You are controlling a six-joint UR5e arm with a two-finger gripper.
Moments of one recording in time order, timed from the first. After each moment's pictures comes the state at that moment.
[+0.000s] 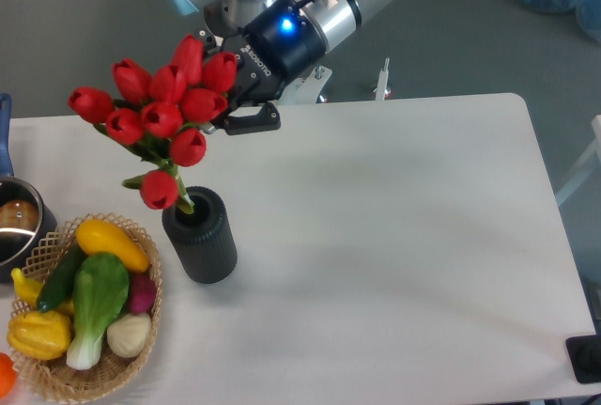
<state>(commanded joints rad) 2.62 -1.60 -1.78 -1.08 0.23 1.06</state>
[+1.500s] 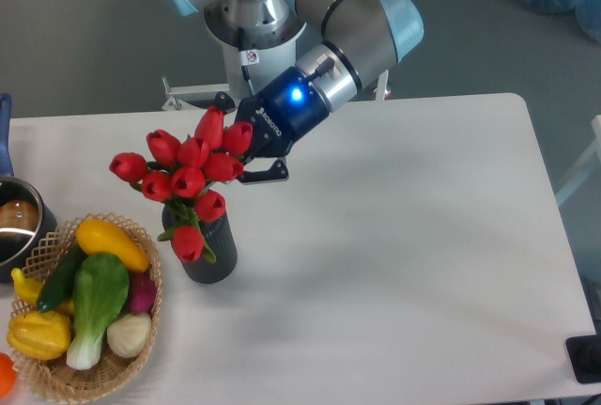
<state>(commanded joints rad) 2.60 -1.71 -1.88 -1.08 0.28 1.23</state>
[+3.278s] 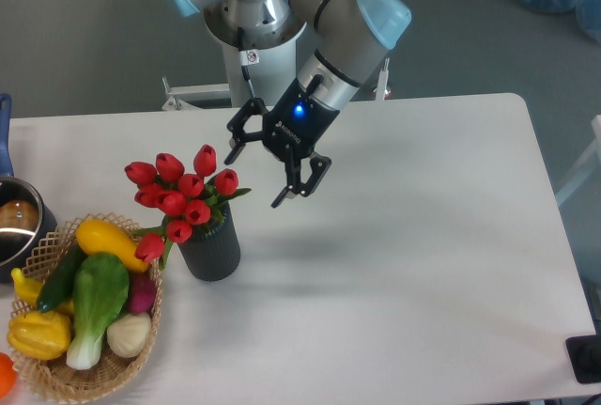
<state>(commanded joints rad) 2.63 -1.60 -1.90 -1.09 0.97 1.27</state>
